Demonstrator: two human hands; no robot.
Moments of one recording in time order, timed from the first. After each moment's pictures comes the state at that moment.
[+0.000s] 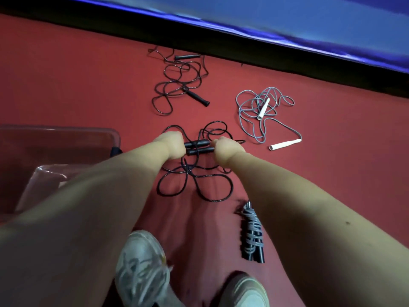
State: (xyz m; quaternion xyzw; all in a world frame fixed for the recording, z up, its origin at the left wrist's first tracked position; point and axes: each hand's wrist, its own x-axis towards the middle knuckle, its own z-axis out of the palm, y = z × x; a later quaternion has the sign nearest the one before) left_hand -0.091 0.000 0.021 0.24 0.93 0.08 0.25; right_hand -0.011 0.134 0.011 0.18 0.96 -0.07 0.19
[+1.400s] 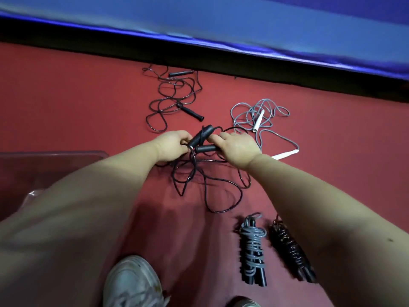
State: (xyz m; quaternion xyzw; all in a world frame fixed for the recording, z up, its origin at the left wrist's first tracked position) left_hand -0.117 0.021 0.036 0.32 0.88 0.23 0.25; right_hand -0.014 0.187 0.025 0.01 1.00 0.08 0.03
